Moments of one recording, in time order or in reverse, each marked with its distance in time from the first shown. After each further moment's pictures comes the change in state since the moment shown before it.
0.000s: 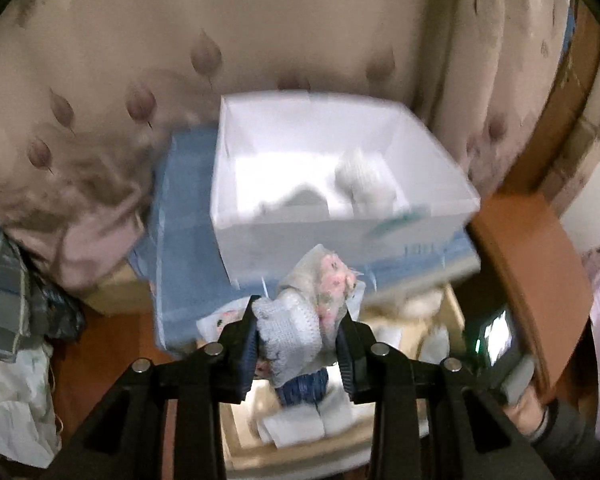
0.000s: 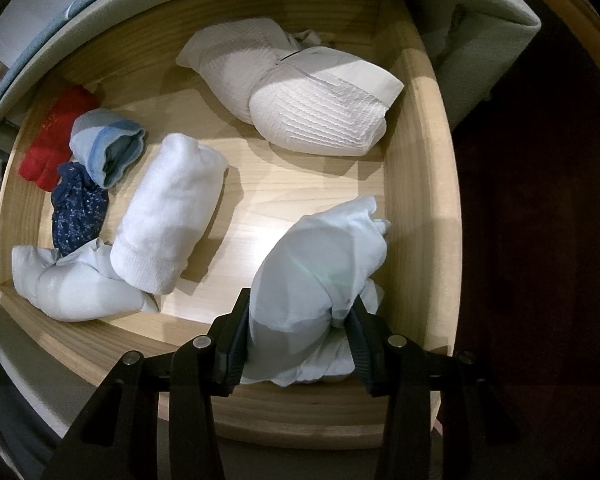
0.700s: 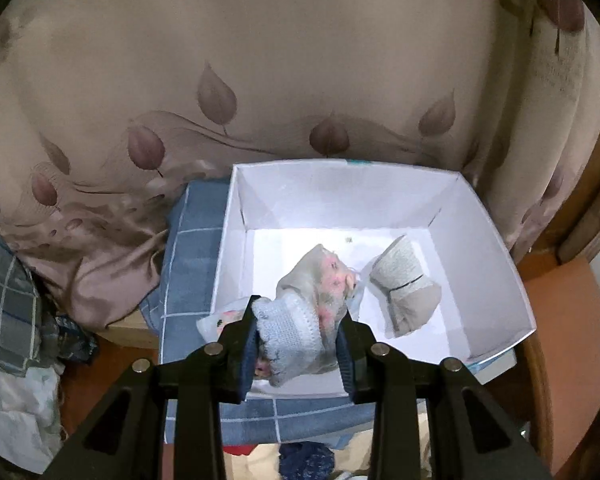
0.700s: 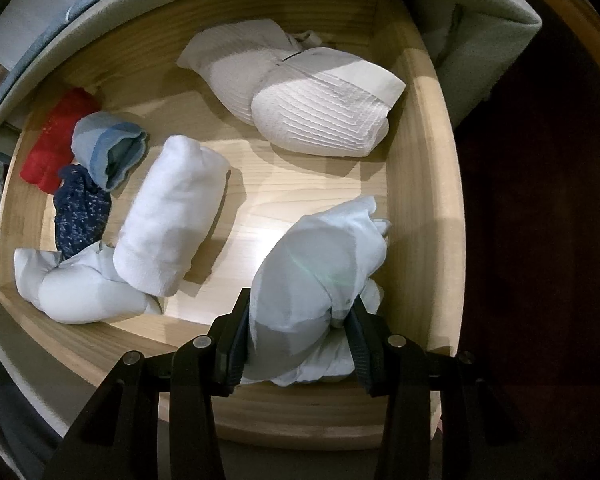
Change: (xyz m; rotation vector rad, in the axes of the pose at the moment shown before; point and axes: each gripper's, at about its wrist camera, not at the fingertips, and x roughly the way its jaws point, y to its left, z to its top) left arm 0.080 -0.005 0.099 -0.043 -0.022 0.122; right arm -0.001 0.001 0.000 0.008 -0.002 0.015
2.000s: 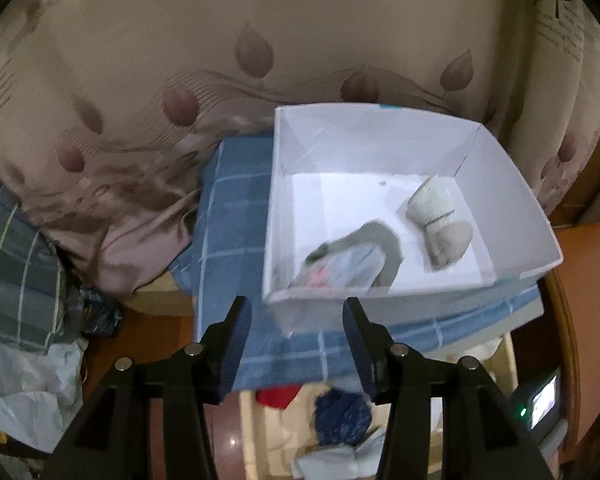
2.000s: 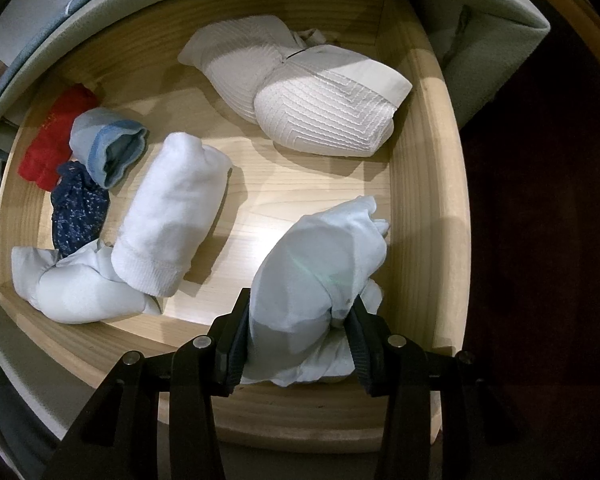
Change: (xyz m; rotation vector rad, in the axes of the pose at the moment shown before) left arm -0.022 0.031 -0.060 -0.009 0.077 0.078; right arm 0.005 0.000 0.003 -0.013 0.011 -0.009
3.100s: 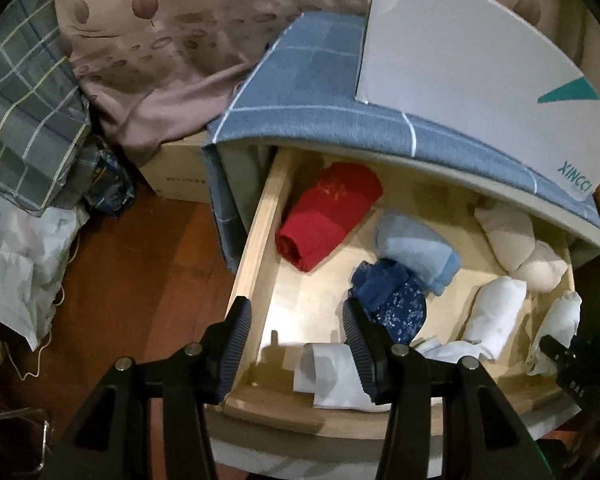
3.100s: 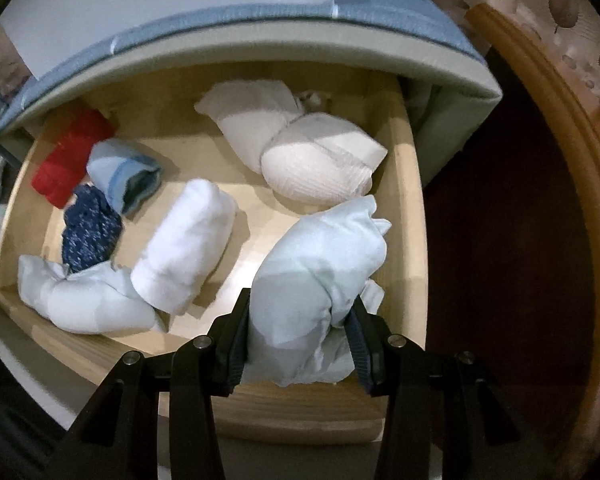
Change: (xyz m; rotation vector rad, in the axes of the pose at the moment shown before) left arm 0.058 0.015 -0.185 -0.250 0.115 0.094; right arm -0.042 0.012 -0.022 -0.033 -0.183 -0.061
